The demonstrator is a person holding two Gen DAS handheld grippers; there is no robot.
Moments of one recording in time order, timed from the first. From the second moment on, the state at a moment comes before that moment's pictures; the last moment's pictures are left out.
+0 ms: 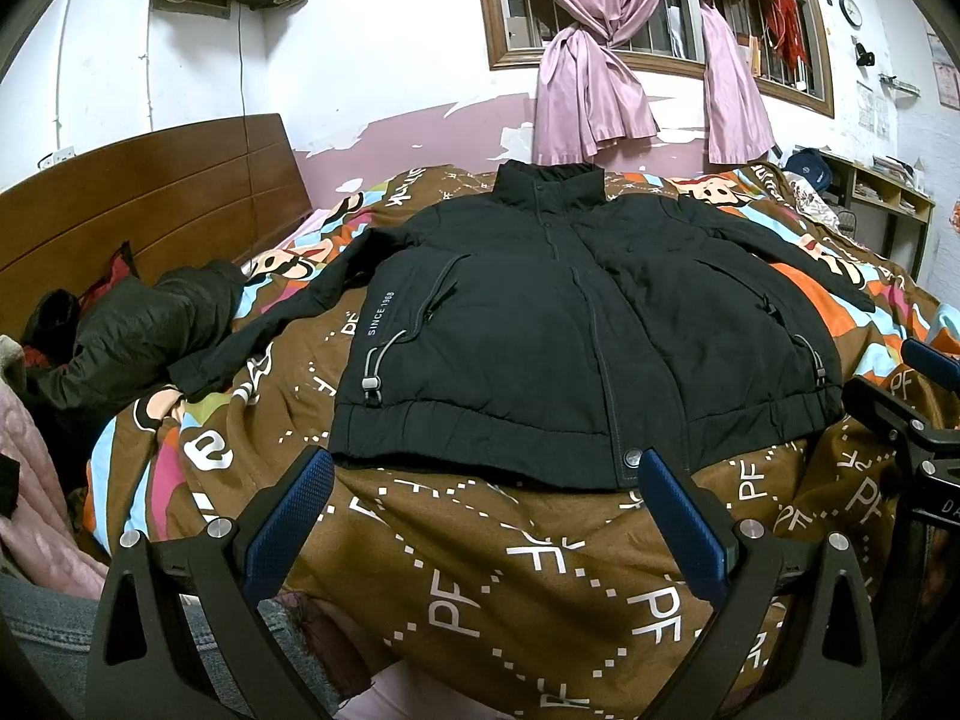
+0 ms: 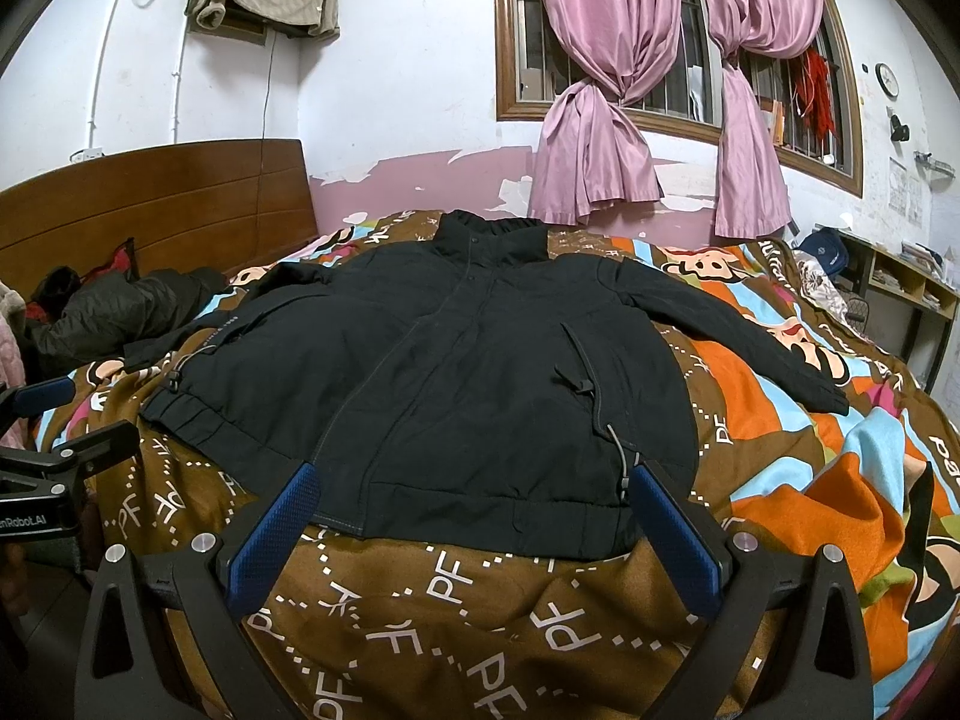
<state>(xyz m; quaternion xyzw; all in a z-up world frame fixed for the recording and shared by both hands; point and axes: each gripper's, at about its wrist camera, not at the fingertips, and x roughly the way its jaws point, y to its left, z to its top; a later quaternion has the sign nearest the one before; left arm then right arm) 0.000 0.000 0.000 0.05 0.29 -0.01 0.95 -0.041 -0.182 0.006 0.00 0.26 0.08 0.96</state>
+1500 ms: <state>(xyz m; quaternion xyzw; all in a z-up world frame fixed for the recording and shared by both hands) 0.129 -0.009 0.022 0.02 0.32 -0.04 0.95 0.048 -0.287 0.051 0.07 0.25 0.03 0.97</state>
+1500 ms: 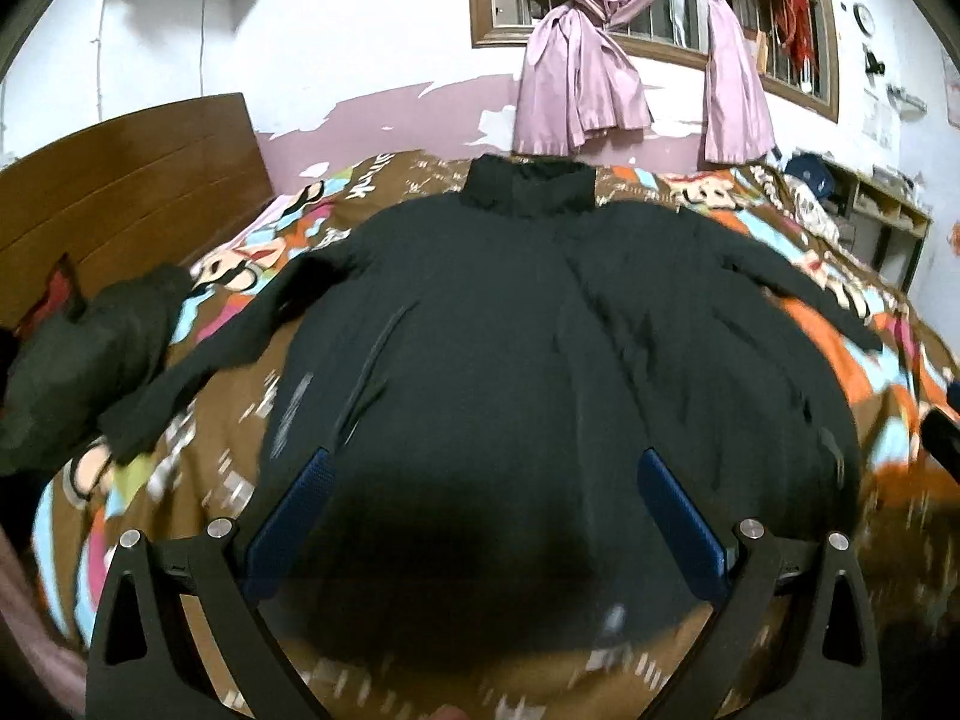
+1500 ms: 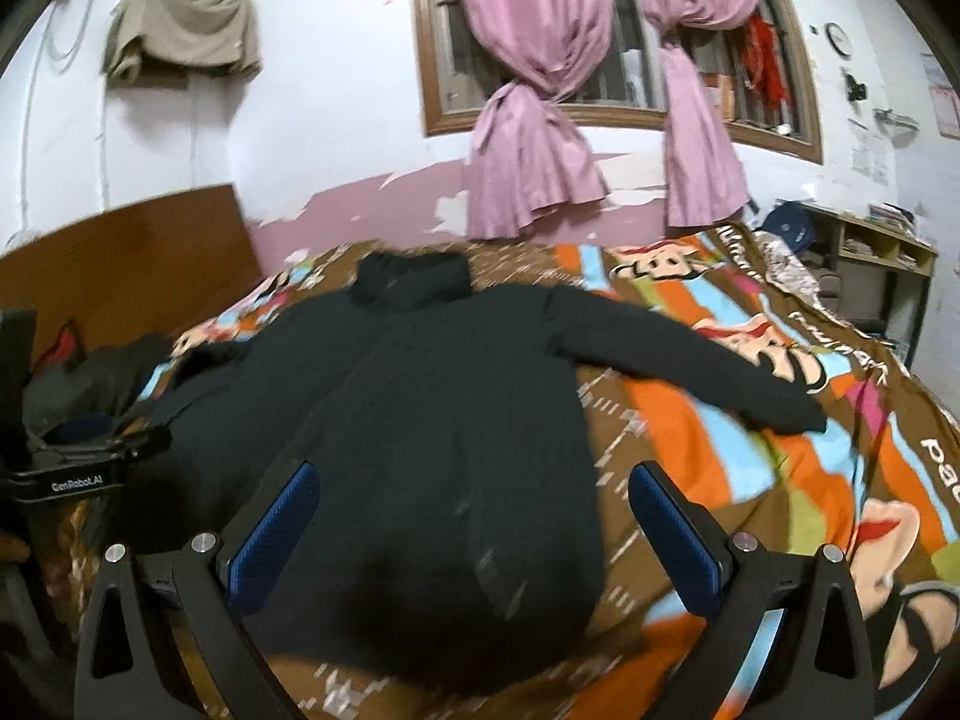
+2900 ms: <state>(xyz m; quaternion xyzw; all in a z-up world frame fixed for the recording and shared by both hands) 0.447 -0.193 -0.060 0.00 0.45 -0.19 0.87 0.258 -0.632 -0.078 0.47 0.28 -0.21 0.81</state>
